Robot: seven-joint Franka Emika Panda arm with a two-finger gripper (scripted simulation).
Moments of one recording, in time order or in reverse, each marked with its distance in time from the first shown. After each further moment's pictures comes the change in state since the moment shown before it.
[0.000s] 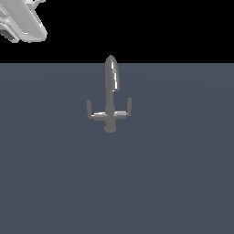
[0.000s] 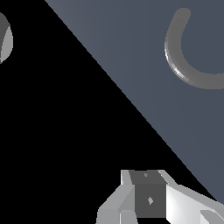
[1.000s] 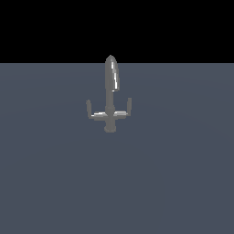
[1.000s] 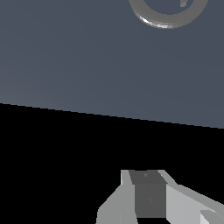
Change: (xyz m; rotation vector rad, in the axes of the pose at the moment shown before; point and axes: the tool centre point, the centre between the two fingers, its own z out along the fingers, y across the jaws) arm -0.006 -0.158 0.029 -0.118 0.209 0.750
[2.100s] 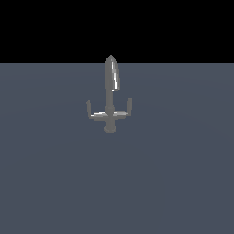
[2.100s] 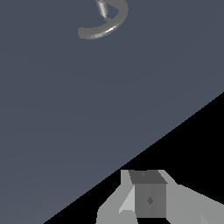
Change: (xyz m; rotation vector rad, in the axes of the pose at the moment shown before) arm -0.056 -0.104 0.059 0.017 0.407 0.714
